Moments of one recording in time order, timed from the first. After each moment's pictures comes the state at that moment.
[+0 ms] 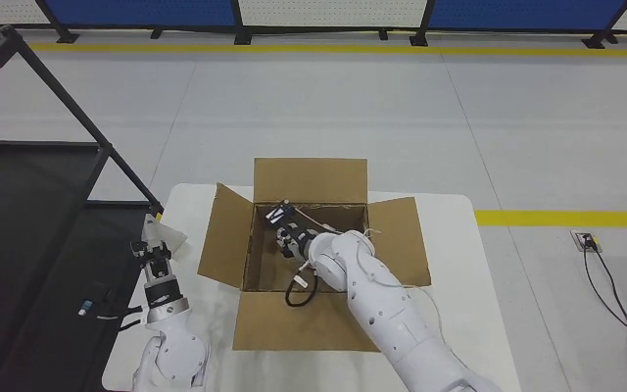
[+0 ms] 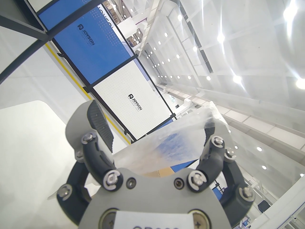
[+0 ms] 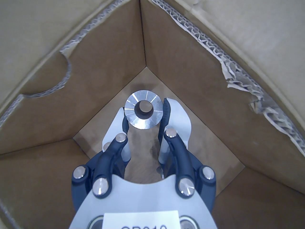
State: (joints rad) left arm 1.22 -1.48 -1.62 -1.52 0.52 -0.35 0.55; right arm -0.50 -1.75 1.02 -0.84 -1.39 -0.27 0.61
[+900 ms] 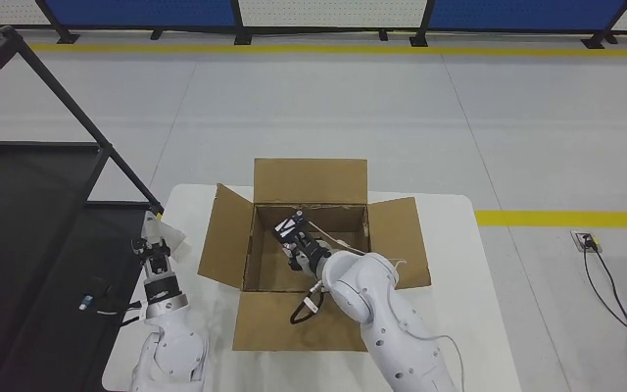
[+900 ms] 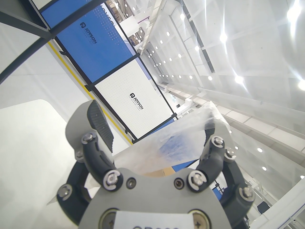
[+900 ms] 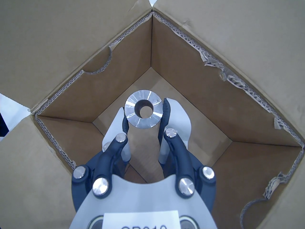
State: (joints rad) left arm 1.19 -1.48 -1.63 -1.48 0.51 -0.35 0.52; right arm -0.76 -1.69 1.11 -1.33 -1.45 -0.27 0.73
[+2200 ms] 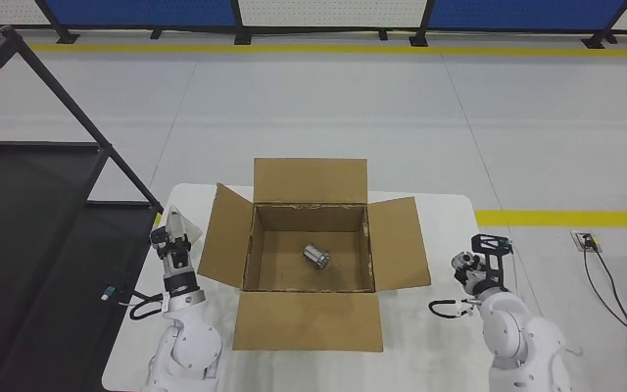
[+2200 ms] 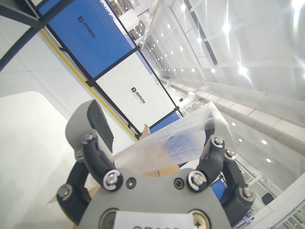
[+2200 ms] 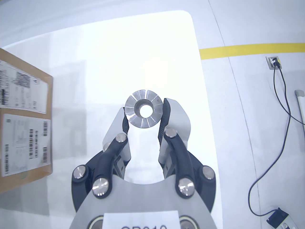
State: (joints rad) left arm 1.18 -1.49 -1.55 -1.48 0.57 -0.27 0.56; right arm -1.11 -1.54 1.82 -1.54 -1.47 -0.12 0.68
